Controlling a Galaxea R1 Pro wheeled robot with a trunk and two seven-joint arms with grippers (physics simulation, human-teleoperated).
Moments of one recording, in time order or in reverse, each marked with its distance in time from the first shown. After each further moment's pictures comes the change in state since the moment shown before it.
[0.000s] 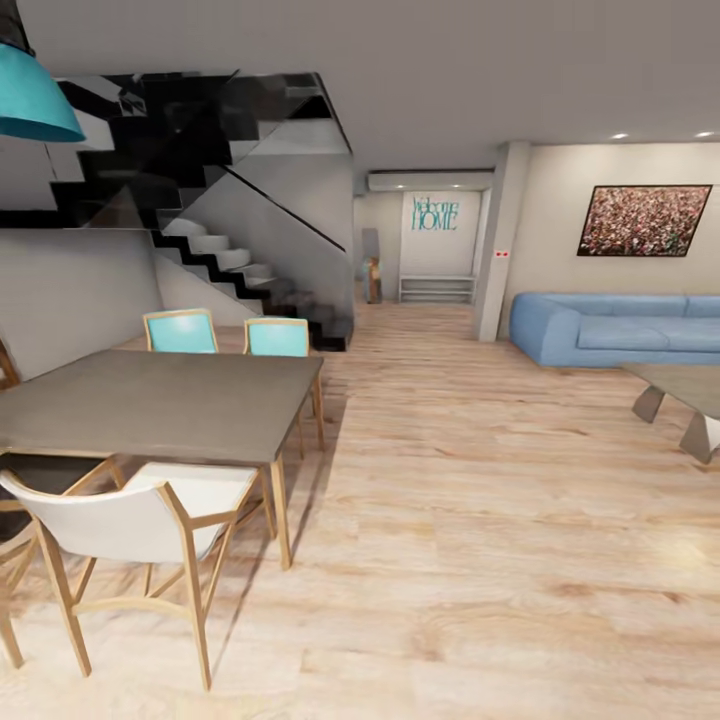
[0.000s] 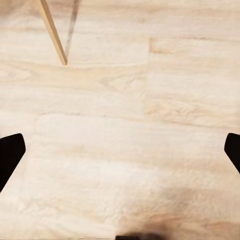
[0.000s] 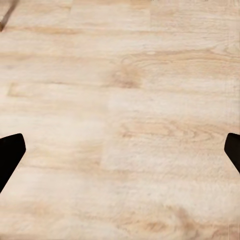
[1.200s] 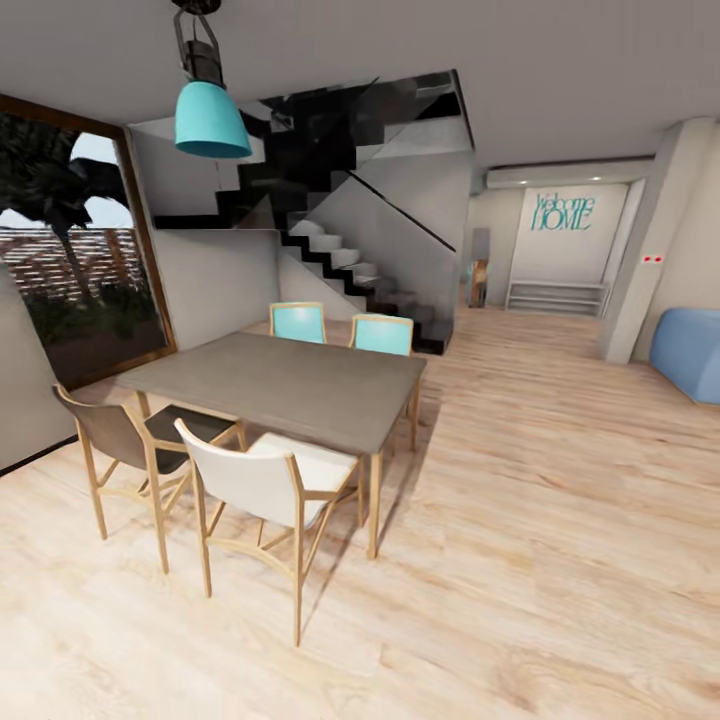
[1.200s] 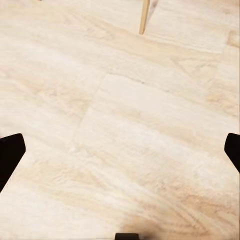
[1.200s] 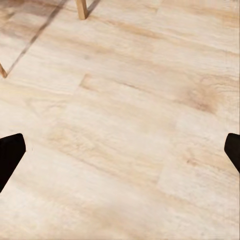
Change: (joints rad) left arm 0.000 0.000 -0.001 0.006 0.000 0.000 -0.001; right arm 0.000 0.000 0.000 0.013 0.001 0.000 -0.001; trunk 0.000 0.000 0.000
